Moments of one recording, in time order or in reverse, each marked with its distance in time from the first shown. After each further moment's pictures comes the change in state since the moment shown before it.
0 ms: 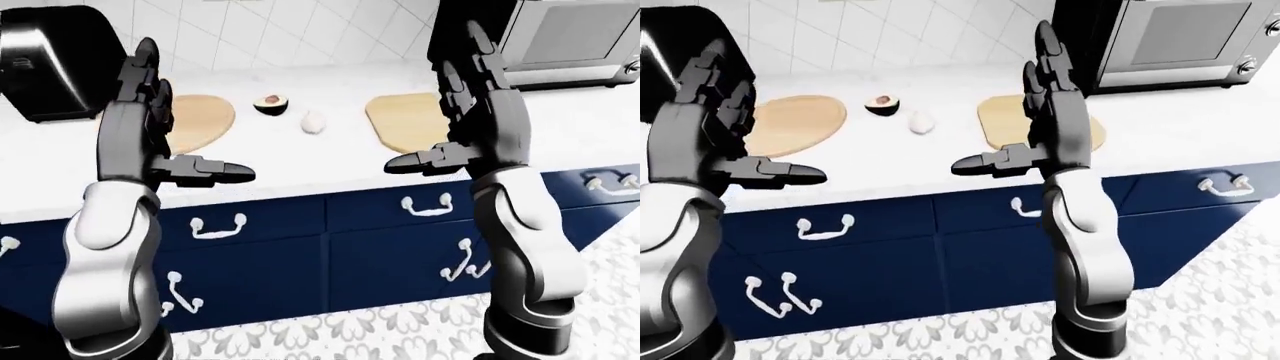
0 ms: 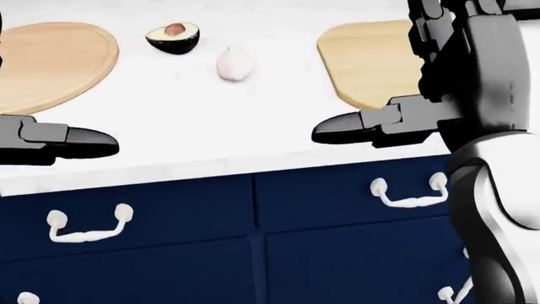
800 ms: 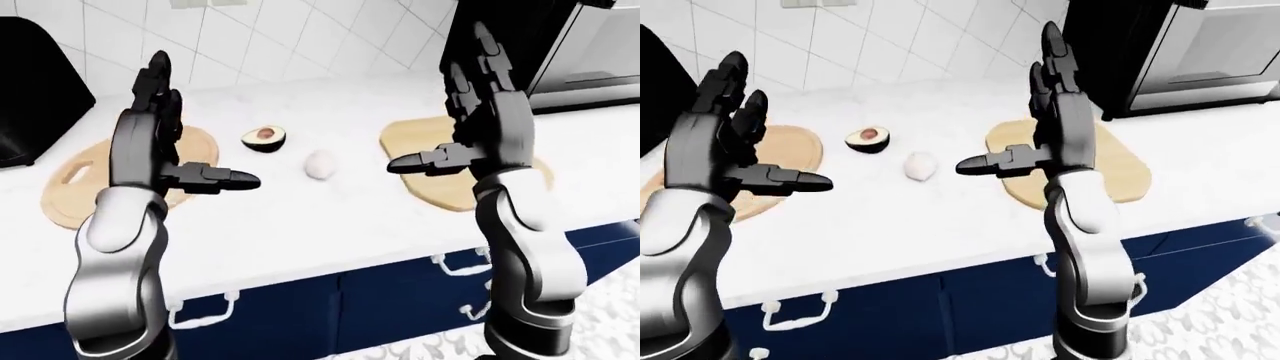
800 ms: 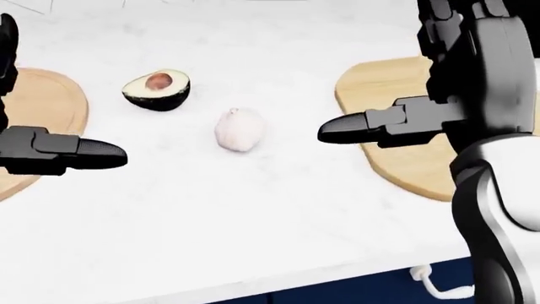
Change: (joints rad) left arm 0.029 -0.019 -0.013 0.015 0.005 -0.020 -0.015; right arm 0.009 0.001 -0.009 0.006 -0.038 -0.017 0.008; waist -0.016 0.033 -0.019
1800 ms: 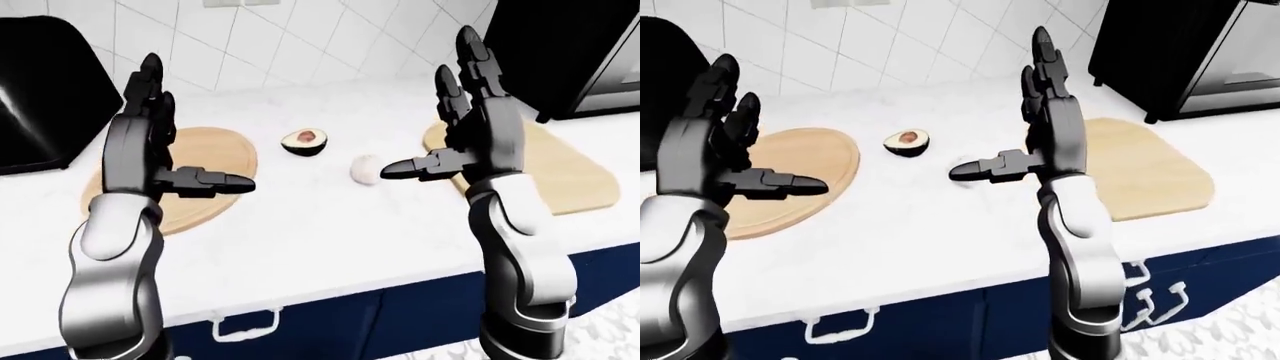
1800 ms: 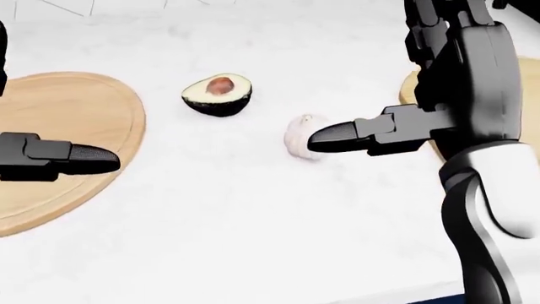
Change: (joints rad) left arm 0.030 0.000 0.017 -0.019 0.006 -0.018 0.000; right arm 0.021 0.023 0.023 -0.001 -0.010 -0.029 0.010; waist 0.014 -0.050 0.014
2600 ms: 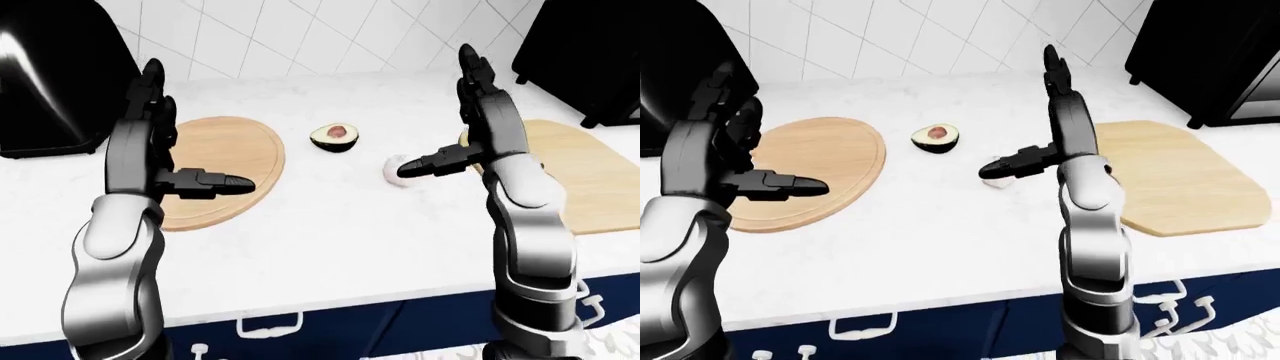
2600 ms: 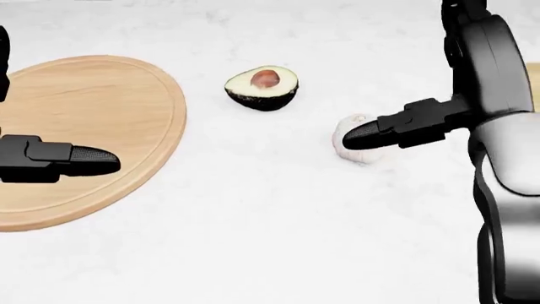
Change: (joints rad) left arm 0.006 -0.002 0.003 0.018 -0.008 -0.002 0.005; right arm -0.086 -0.108 0.001 0.146 -0.359 0.125 0.172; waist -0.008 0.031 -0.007
